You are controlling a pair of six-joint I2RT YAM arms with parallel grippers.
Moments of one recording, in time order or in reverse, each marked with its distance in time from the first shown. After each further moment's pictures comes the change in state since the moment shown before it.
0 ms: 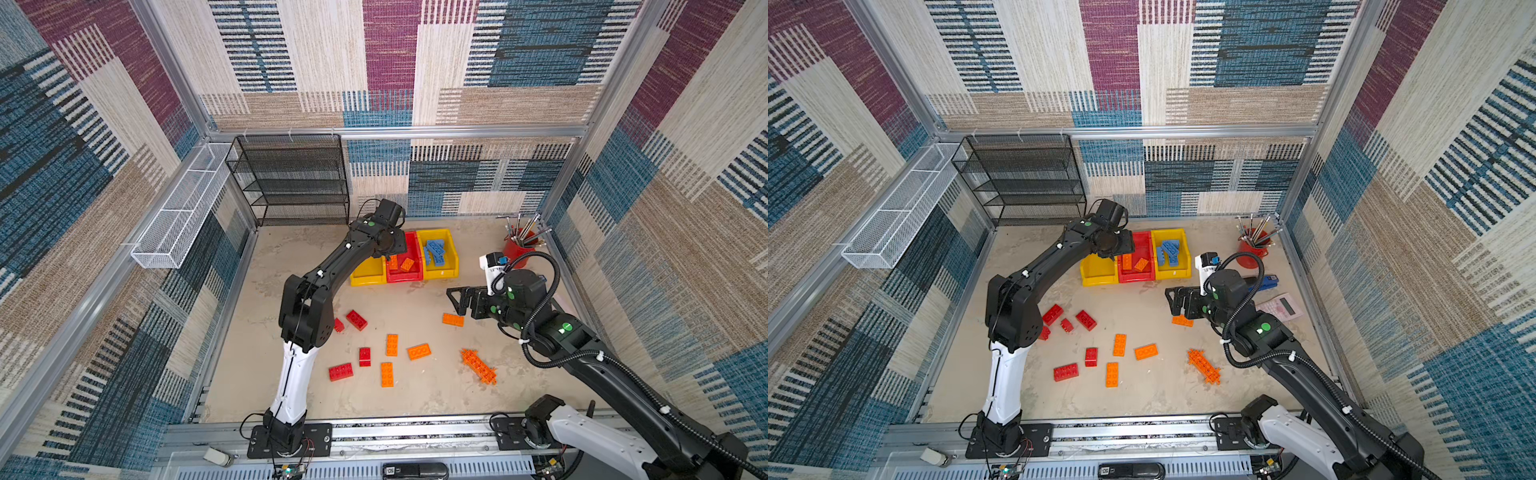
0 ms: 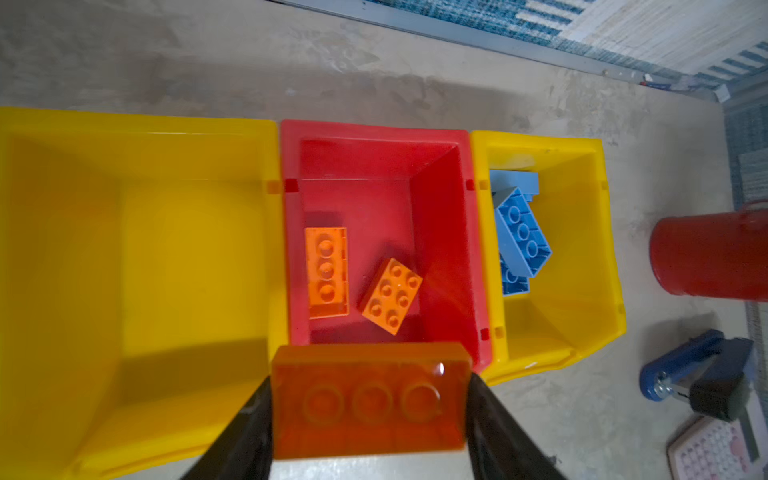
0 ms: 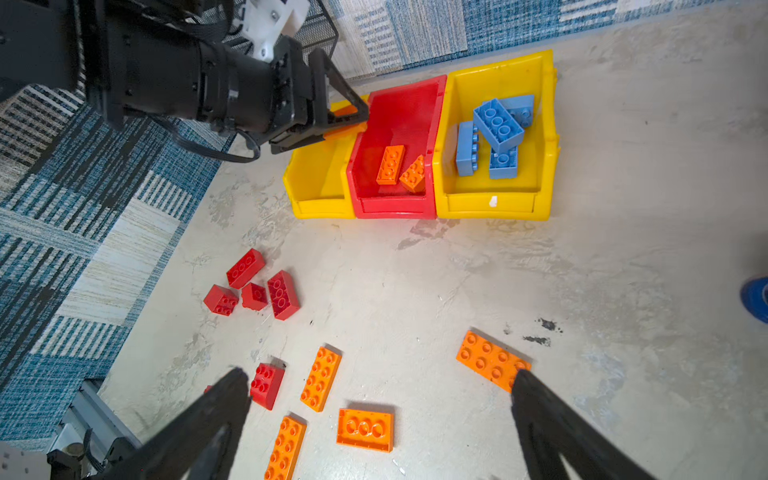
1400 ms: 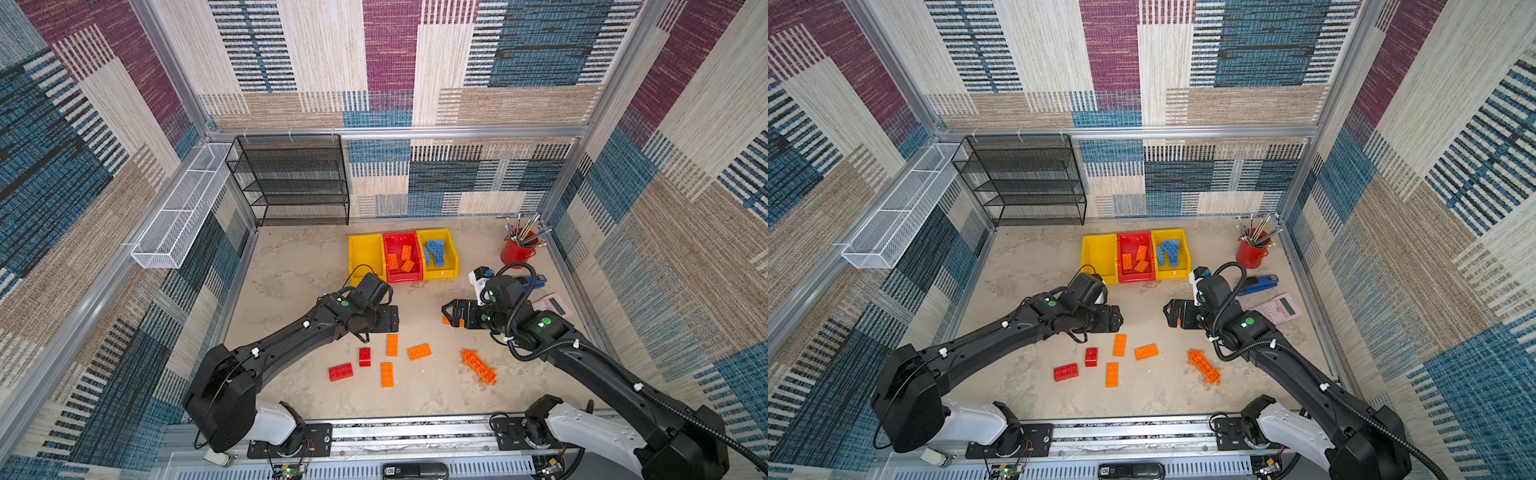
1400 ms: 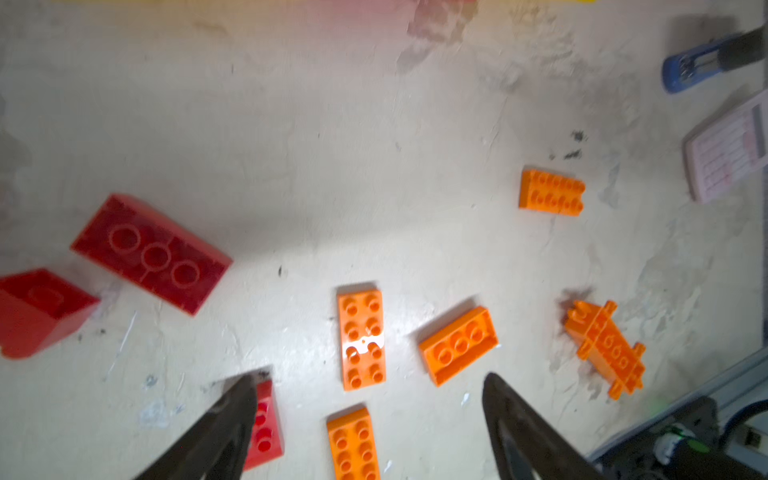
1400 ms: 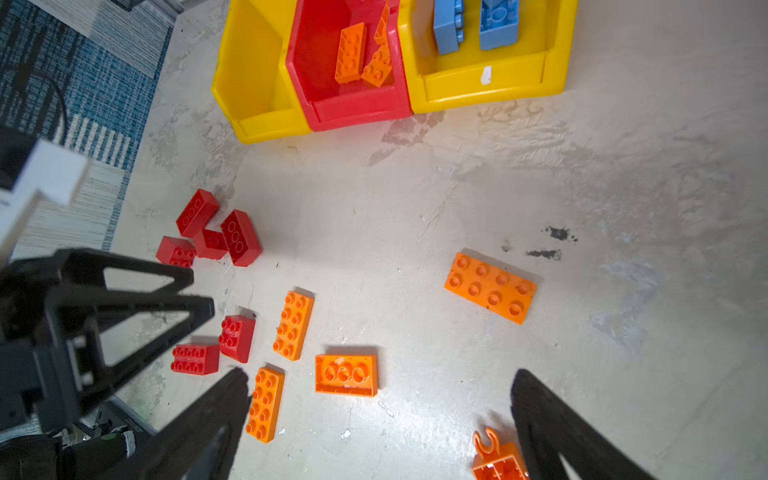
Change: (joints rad) left arm -0.233 -0.851 -1.165 0.201 0.040 -0.120; right arm 0.004 0.089 -0.075 -0.046 -0.050 0.078
